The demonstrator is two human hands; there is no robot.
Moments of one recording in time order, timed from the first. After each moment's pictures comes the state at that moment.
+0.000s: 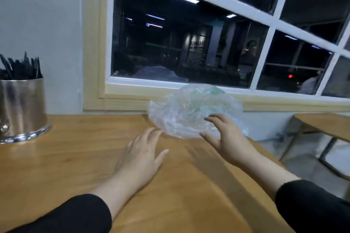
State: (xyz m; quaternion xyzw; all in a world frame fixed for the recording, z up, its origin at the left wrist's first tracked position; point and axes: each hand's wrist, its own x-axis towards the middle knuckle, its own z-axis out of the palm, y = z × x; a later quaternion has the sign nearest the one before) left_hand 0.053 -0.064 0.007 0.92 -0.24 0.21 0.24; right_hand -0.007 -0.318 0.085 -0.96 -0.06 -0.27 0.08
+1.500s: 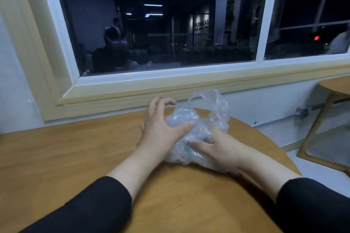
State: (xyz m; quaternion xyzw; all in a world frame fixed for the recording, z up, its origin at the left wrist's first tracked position) left_hand 0.101 -0.250 0.043 0.81 -0.25 0.18 0.49; right_hand 0.045 -0.433 0.035 -0.92 -0.14 -0.08 0.35
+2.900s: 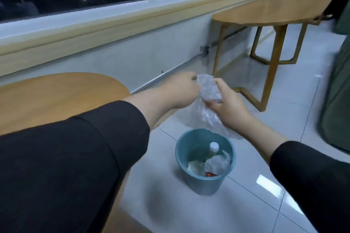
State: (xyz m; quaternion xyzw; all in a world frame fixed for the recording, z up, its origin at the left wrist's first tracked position) left_hand 0.011 -0.620 0.010 0.86 -0.45 -0.13 0.21; right_hand -0.079 -0.743 -0.085 -0.84 0.19 -0.30 0.40
